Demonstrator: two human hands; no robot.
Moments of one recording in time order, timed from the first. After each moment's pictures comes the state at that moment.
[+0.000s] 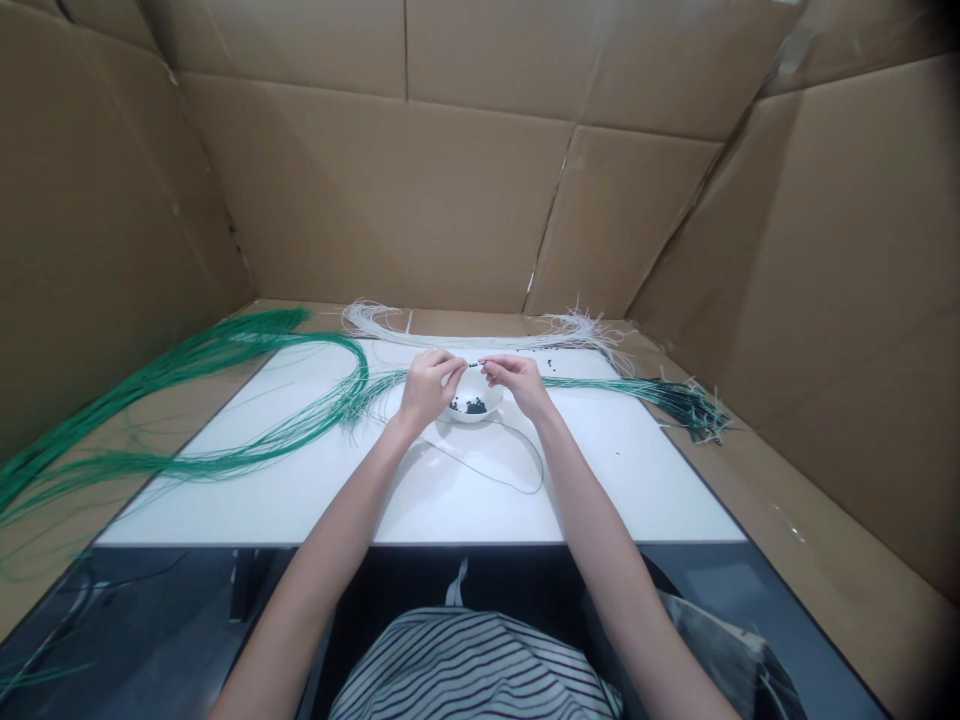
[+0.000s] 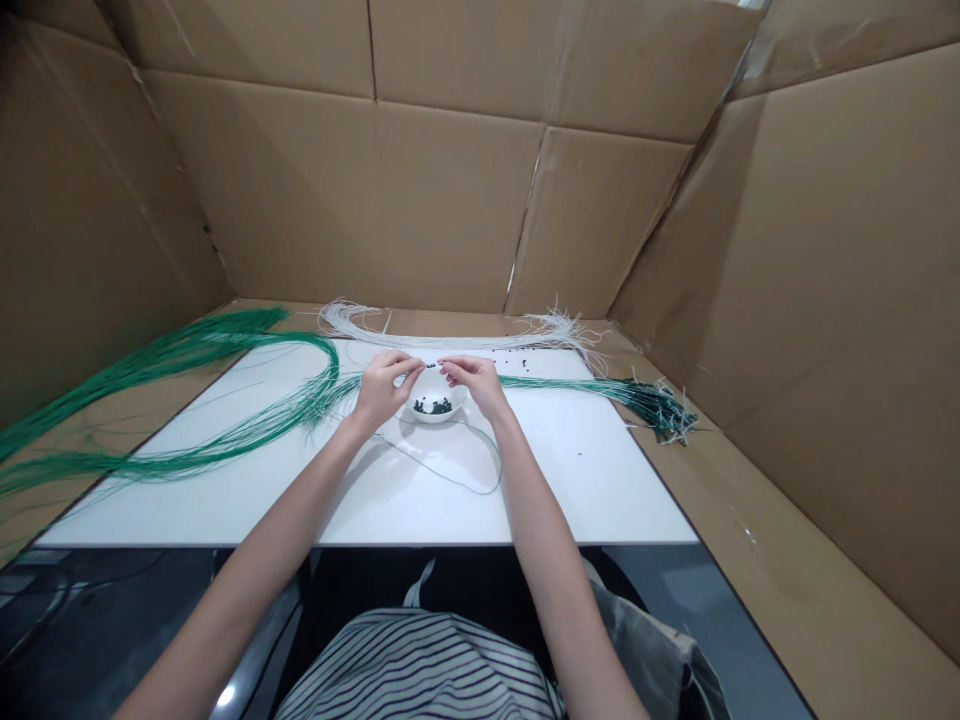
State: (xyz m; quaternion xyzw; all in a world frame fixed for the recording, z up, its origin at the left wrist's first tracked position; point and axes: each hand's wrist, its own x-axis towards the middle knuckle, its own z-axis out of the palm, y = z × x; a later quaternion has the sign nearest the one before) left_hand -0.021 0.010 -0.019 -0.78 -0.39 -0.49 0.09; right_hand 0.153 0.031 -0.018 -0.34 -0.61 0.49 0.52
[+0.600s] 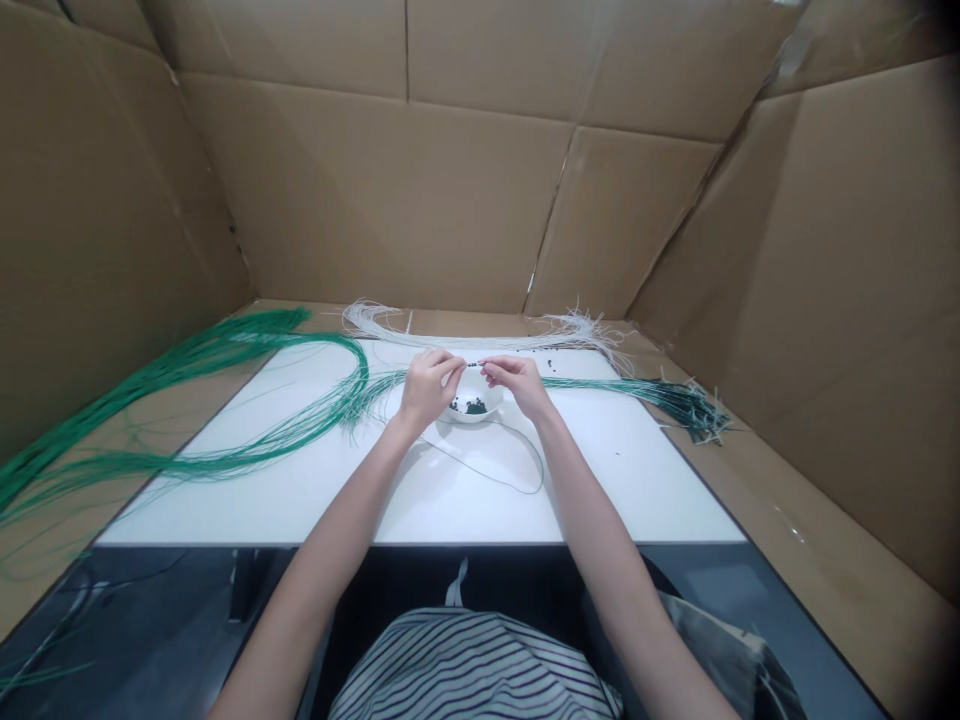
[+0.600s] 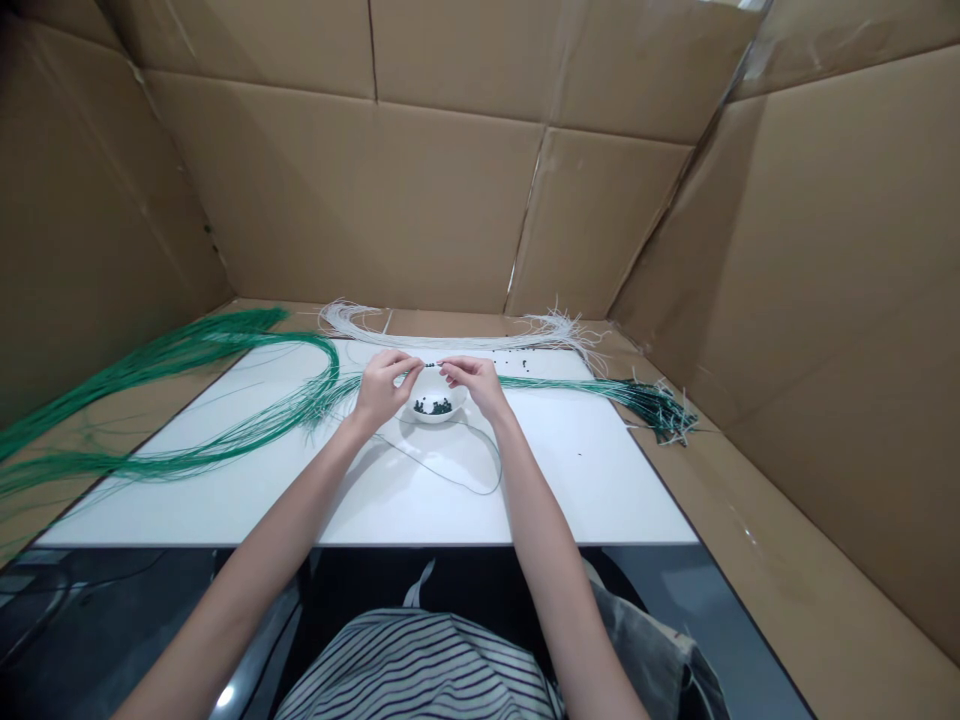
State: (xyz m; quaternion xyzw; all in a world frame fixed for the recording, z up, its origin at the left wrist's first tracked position) left_hand -0.021 0.009 -0.018 -0.77 -0.40 -0.48 0.11; right_hand 0.154 0.033 -0.020 -0.33 -0.62 0.49 0.52
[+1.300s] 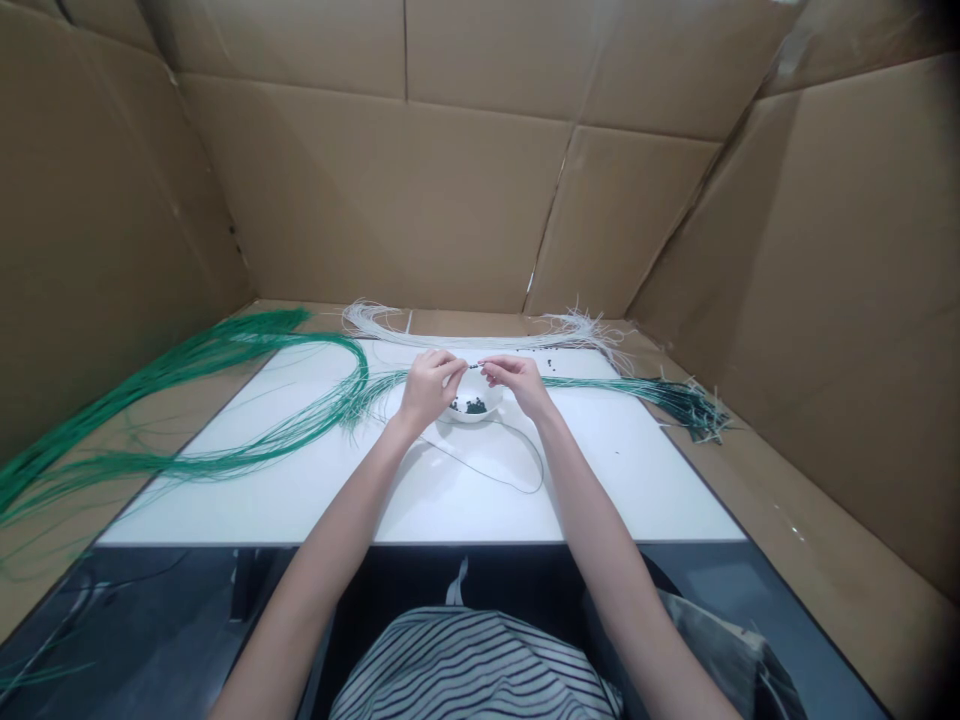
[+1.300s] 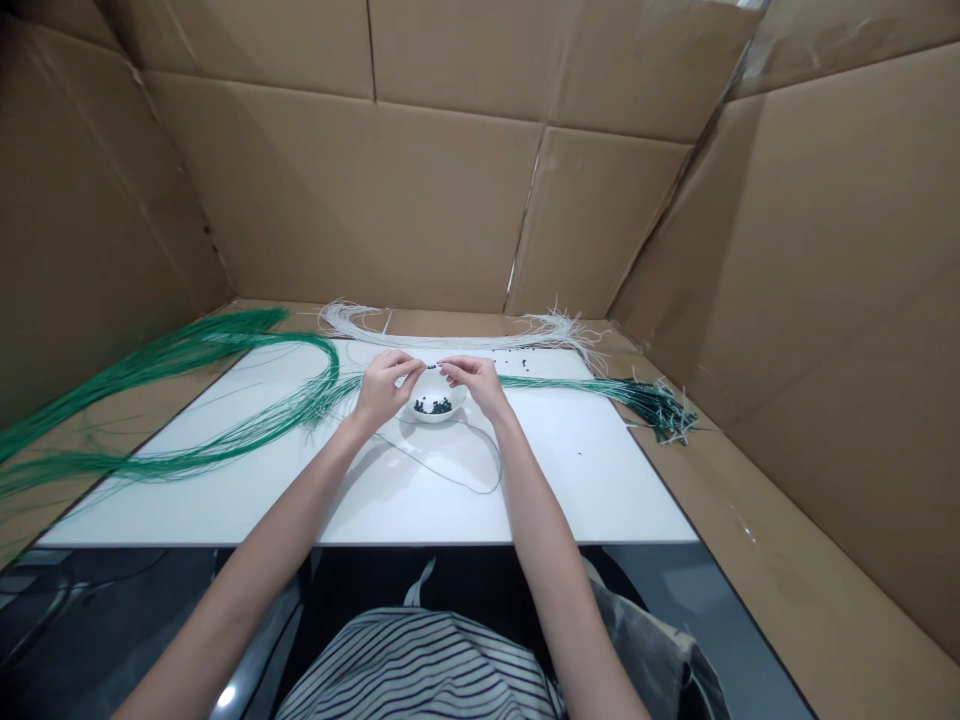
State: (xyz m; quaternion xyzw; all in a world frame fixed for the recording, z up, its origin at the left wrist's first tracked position) left_hand -0.022 0.009 -0.018 -0.79 -0.39 -0.47 0.10; right_hand 0.154 0.031 -0.018 -0.34 -0.62 0.48 0.52
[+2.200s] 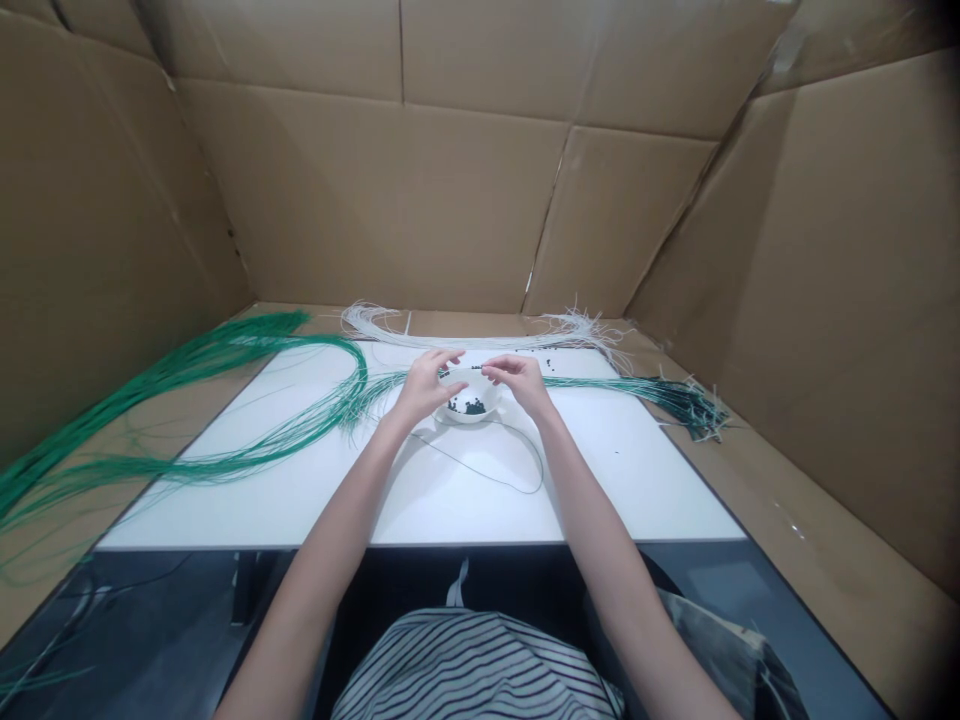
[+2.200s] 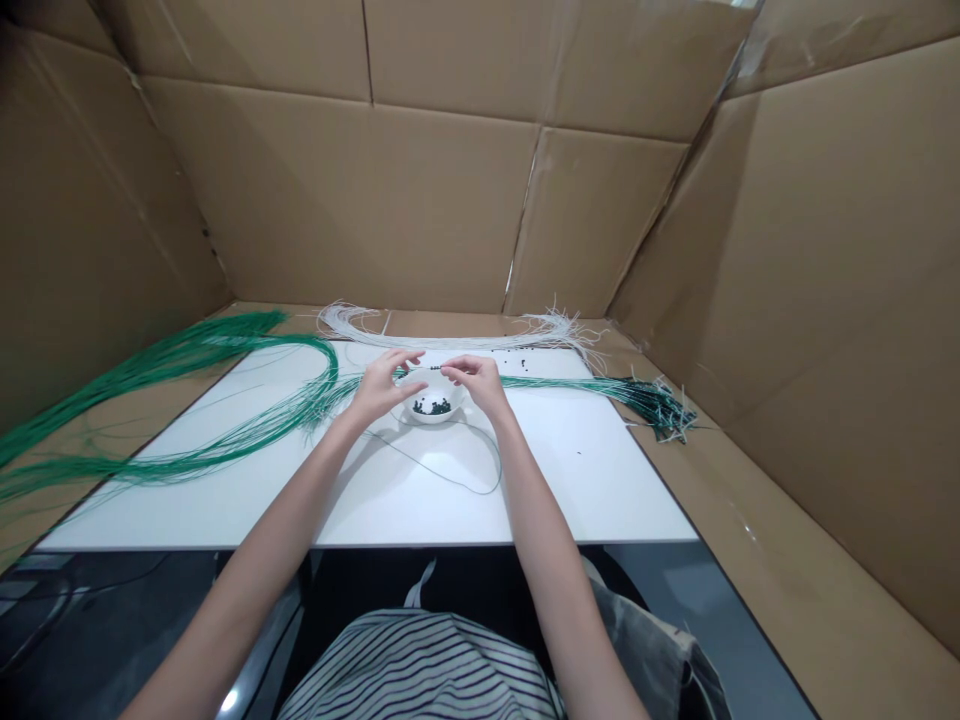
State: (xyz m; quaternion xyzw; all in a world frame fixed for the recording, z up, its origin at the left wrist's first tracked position) left_hand -0.030 0.016 -0.015 -0.79 -0.41 -0.44 -0.10; right_hand 0.156 0.031 -0.016 -0.37 -0.64 0.41 0.53
